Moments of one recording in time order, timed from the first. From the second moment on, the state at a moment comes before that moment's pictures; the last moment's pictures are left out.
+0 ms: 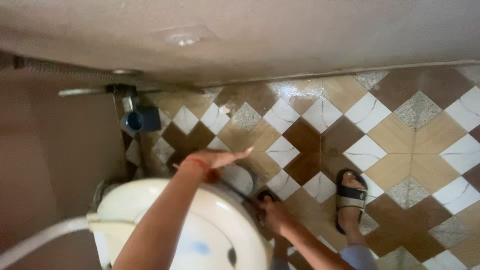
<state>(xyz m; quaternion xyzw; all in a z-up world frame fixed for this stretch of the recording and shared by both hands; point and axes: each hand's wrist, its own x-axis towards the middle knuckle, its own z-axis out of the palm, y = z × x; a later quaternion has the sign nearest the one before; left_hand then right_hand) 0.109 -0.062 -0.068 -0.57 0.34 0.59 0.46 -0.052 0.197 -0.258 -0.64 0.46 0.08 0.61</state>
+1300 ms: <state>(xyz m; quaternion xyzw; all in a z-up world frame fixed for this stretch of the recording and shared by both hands) 0.091 -0.042 -0.164 -0.53 0.32 0.61 0.50 -0.077 0.230 -0.303 -0.47 0.53 0.10 0.70</state>
